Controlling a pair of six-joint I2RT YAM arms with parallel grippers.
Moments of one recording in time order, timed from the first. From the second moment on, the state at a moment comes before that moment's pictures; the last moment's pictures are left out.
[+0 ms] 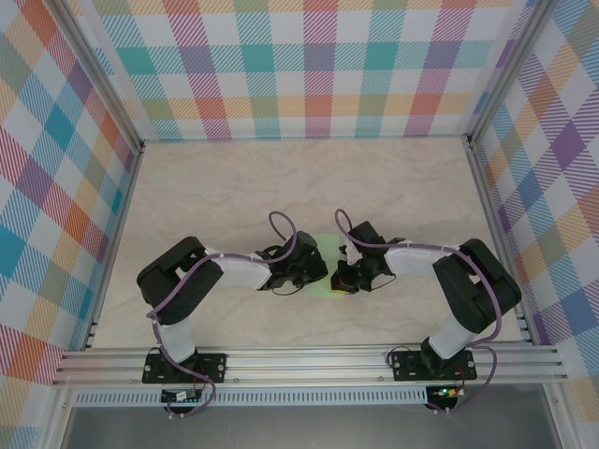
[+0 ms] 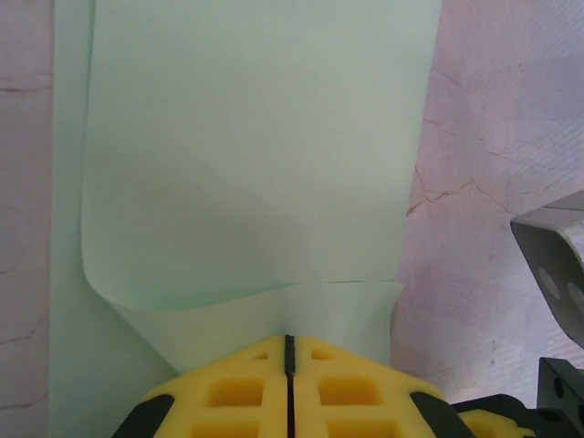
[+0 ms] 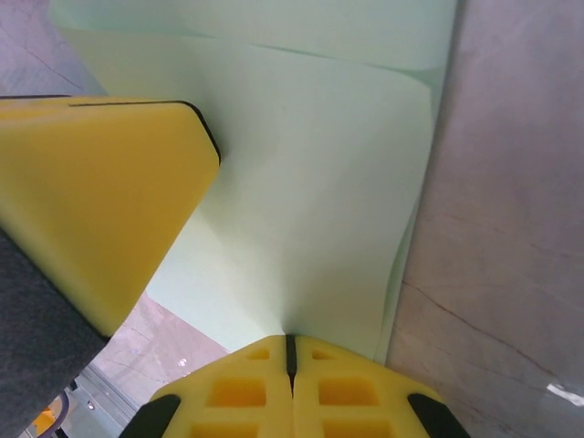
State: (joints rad) left arm -0.88 1.81 0.85 0.13 0.12 -1.10; right arm 0.58 1.62 0.70 -0.34 -0.57 0.65
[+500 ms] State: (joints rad) left arm -0.82 1.80 0.79 0.21 0.12 -1.08; right arm 0.58 1.62 0.69 -0.30 -0.58 0.63
